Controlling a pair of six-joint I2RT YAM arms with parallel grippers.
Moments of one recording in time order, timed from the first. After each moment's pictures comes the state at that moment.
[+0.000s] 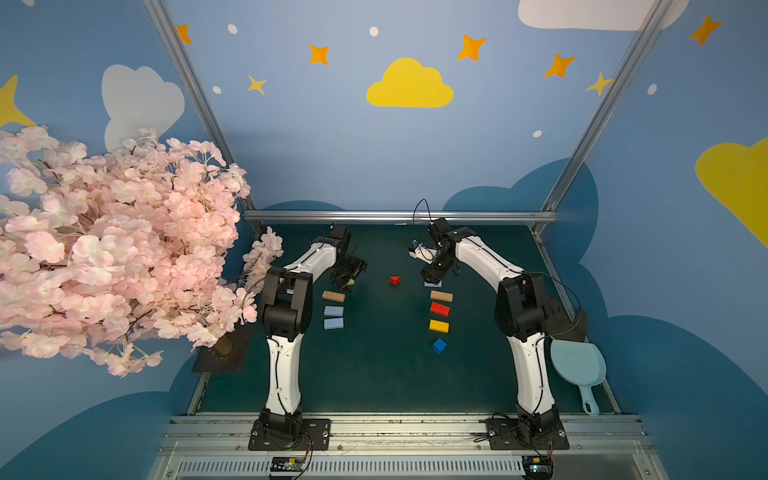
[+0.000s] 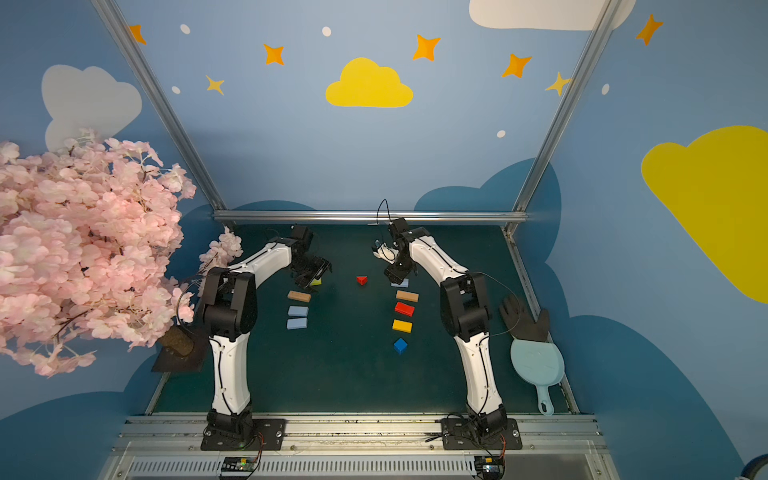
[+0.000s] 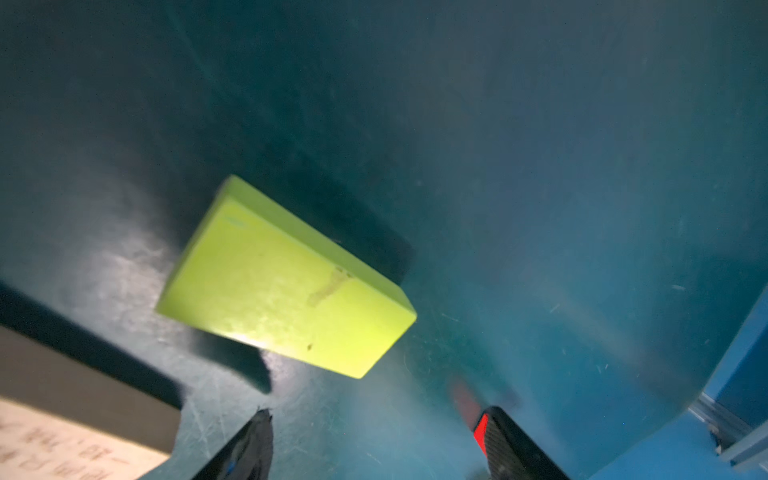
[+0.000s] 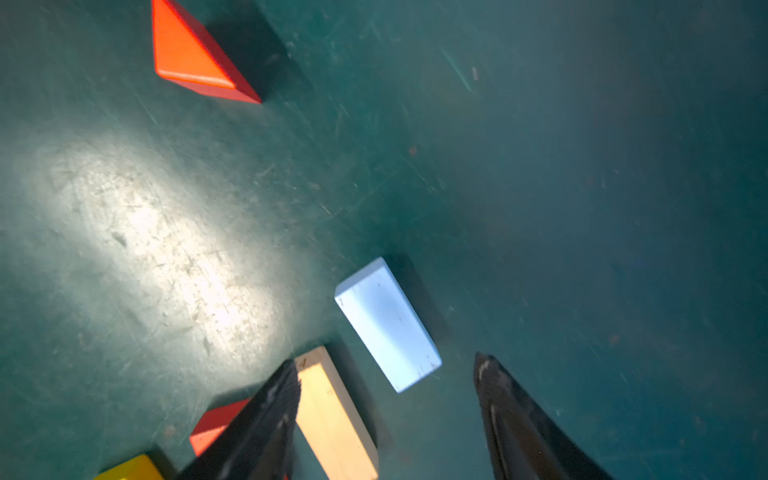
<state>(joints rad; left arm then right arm) -0.19 2.18 1.71 -0.82 0.26 -1.18 0.47 2.27 1.98 -0.98 -0.06 -0.57</state>
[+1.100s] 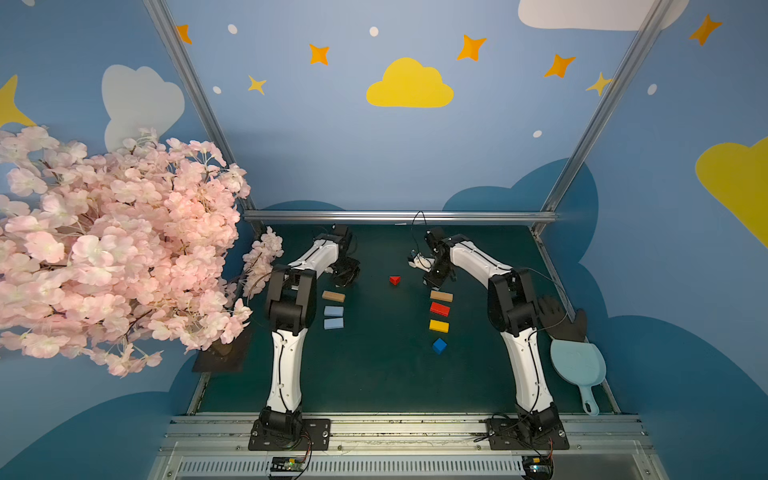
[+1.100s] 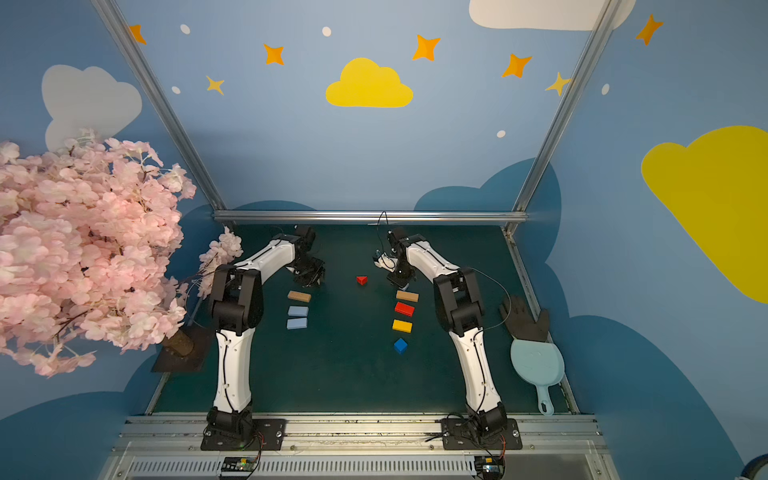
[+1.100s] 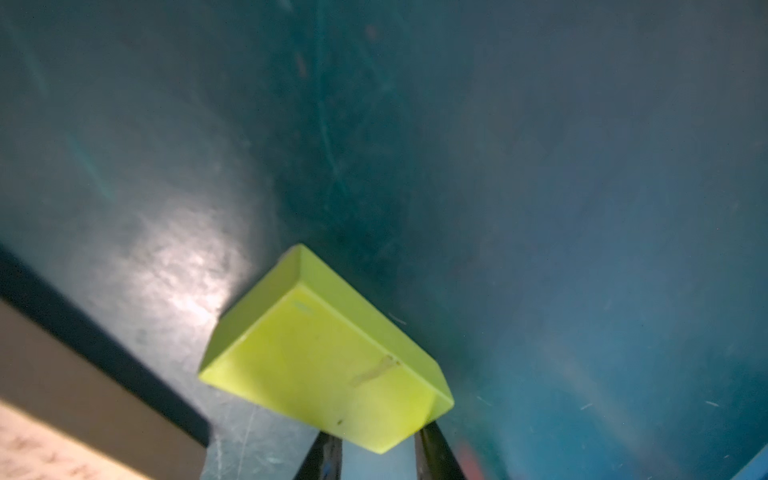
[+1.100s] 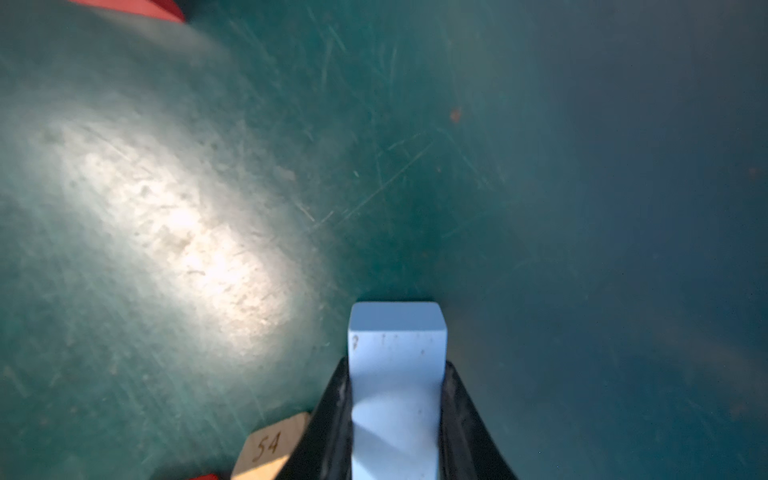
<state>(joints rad) -0.18 2.28 1.82 -0.92 0.18 -1.29 0.46 2.37 1.99 -0.97 -0.06 -0.58</state>
